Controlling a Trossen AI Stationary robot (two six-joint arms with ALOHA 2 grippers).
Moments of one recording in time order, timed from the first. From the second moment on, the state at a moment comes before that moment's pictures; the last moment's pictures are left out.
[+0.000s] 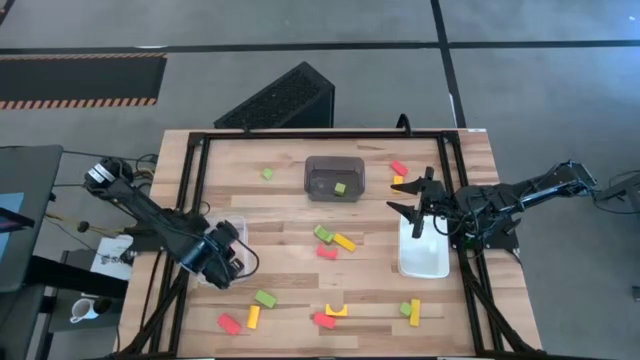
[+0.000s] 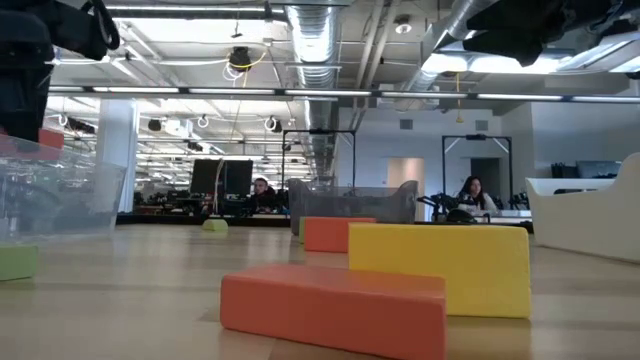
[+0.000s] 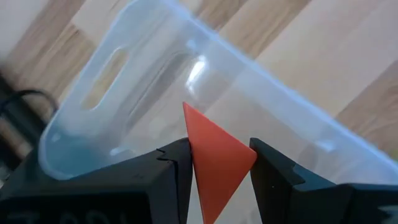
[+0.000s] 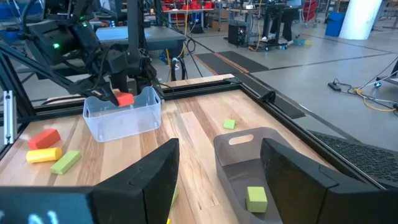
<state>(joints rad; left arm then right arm) -0.66 1.31 0.88 -1.21 -0.32 -1.42 0.27 0.63 0.49 0.00 0.58 0.13</state>
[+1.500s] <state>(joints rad) -0.72 1.11 0.74 -0.53 -1.01 -0.91 0.23 0.63 0.49 -0.07 0.58 0.13</state>
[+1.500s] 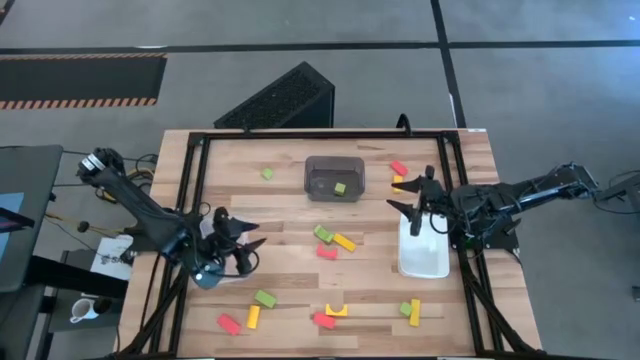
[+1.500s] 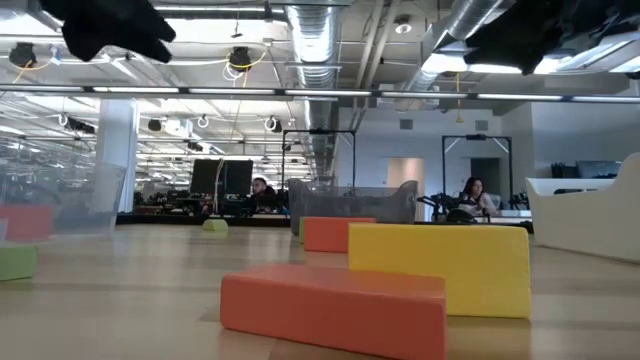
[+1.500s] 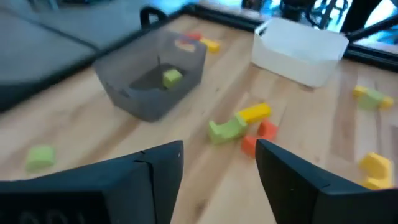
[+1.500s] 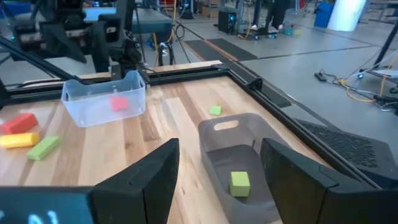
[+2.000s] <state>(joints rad) -0.47 1.05 0.38 0.69 -0.66 -0.21 0.15 0.63 0.49 -0.07 0.58 0.13</state>
